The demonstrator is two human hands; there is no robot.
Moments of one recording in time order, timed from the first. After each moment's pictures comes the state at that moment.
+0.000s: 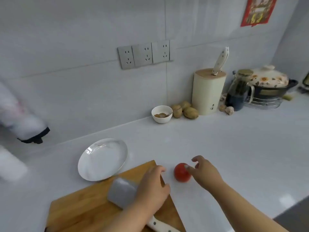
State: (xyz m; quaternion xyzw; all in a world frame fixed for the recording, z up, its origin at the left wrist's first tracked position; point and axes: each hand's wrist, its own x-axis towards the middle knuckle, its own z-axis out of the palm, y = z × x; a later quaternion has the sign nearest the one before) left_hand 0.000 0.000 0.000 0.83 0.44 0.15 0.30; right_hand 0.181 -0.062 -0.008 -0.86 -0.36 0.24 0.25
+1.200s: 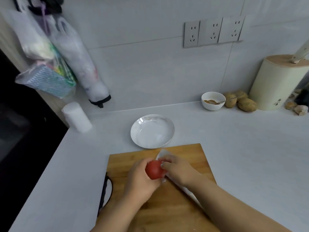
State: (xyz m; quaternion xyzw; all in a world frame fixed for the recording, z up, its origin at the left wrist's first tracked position) left_hand -0.158 0.002 -0.016 0.70 0.57 0.28 0.32; right_hand -0.009 -0.013 0.023 -0.65 -0.50 0.50 0.28
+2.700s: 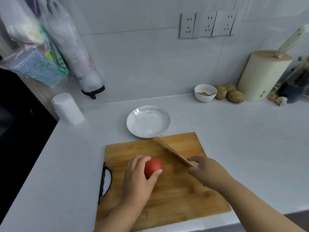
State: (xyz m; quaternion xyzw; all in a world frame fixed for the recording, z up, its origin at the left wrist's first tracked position) left_hand -0.183 -0.030 -0.034 0.75 0.55 0.31 0.19; right_hand 0.032 -0.073 0.012 -0.78 -0.52 0.33 0.14
